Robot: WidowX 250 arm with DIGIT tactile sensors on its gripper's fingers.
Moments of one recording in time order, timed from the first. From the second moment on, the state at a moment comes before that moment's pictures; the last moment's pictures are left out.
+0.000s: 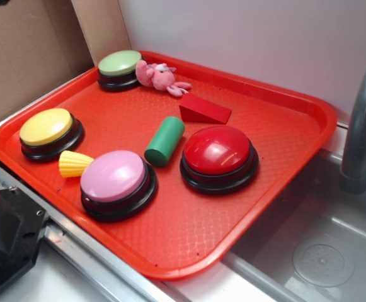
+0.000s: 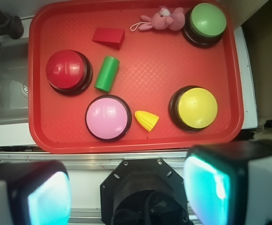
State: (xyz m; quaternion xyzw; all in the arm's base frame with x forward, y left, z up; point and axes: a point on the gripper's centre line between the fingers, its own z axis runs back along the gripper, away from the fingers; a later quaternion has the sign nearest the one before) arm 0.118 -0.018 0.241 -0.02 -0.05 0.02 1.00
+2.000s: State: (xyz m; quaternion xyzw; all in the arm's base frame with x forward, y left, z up) arm 0.247 -0.038 0.036 -0.02 -0.05 0.45 0.89
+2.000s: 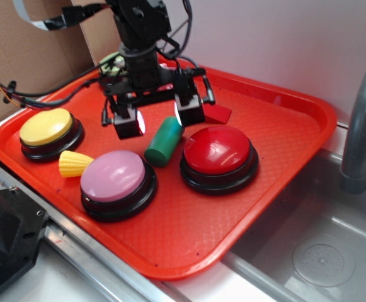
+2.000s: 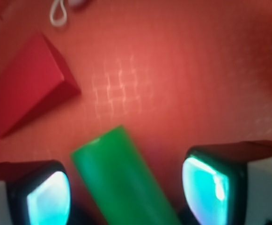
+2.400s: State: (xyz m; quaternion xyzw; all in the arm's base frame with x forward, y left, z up) arm 0.244 -0.038 0.021 0.00 -0.01 0.47 0.88
